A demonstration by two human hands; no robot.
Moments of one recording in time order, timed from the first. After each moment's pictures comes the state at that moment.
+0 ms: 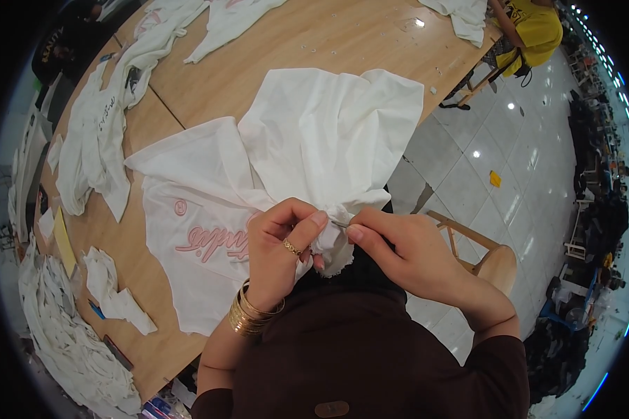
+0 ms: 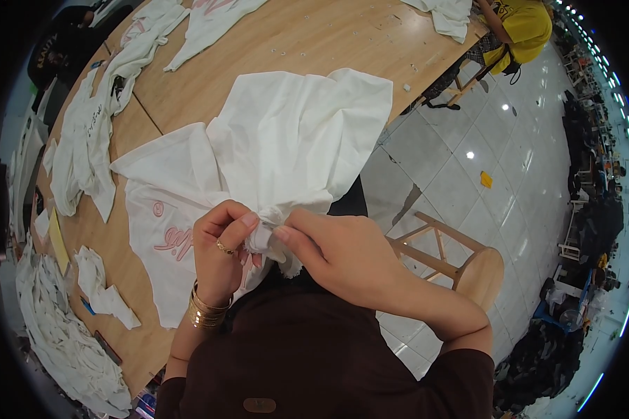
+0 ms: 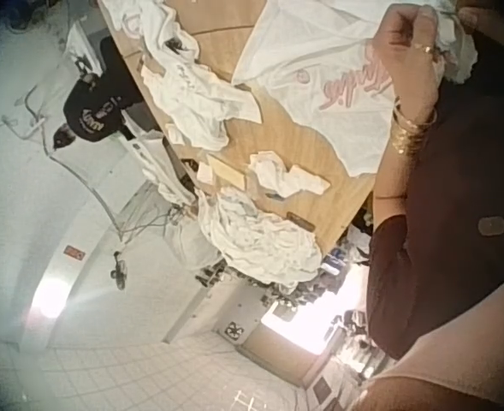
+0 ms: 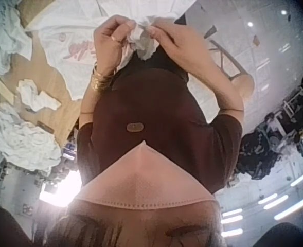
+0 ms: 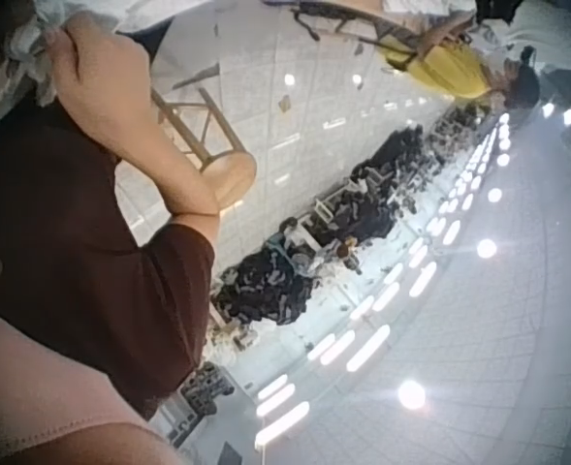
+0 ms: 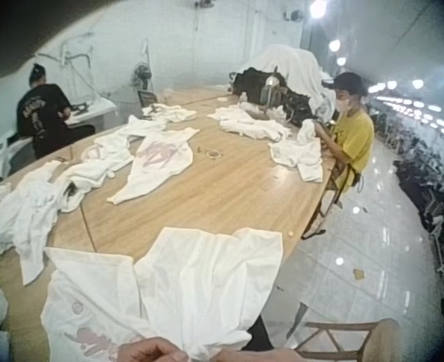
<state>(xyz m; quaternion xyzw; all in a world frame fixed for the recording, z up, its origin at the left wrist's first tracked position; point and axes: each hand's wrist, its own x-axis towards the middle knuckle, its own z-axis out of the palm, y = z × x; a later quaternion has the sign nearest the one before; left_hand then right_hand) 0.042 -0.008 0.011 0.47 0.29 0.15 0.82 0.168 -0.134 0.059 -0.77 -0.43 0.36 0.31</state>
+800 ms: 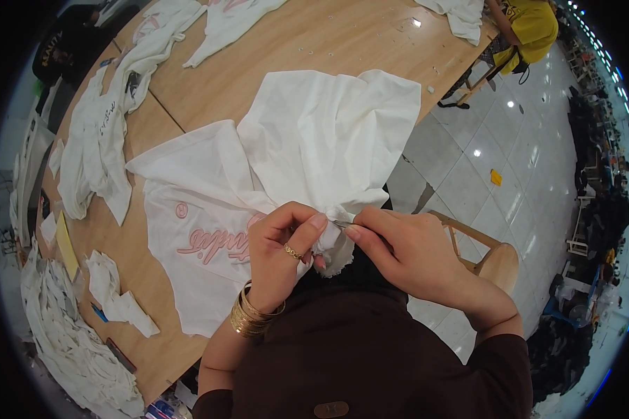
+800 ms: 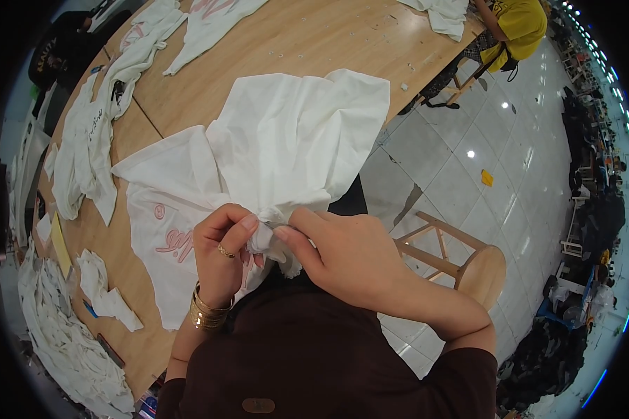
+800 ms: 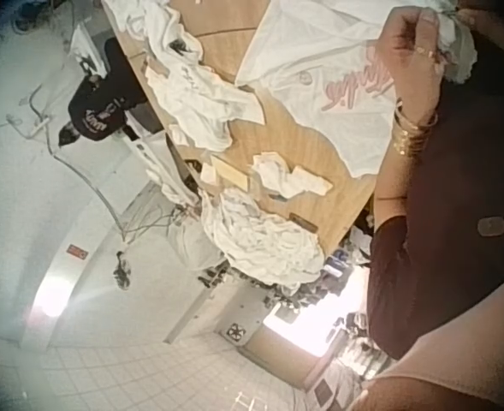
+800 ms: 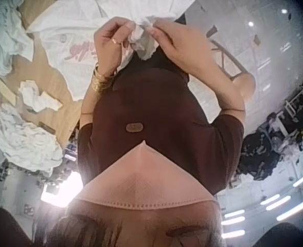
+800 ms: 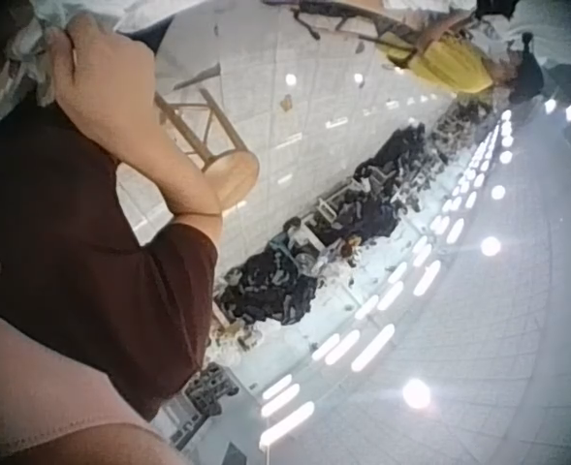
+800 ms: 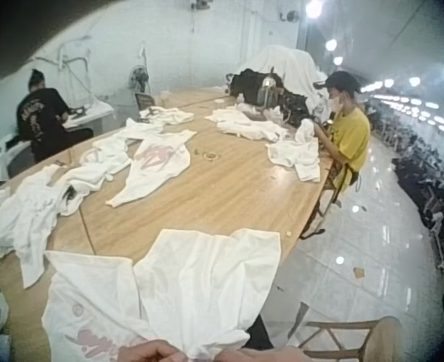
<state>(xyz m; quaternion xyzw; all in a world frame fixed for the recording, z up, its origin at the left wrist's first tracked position) 0.040 -0.012 0.012 0.51 0.27 0.16 0.80 0.165 -0.139 0.056 -0.80 -0.49 0.23 0.27</state>
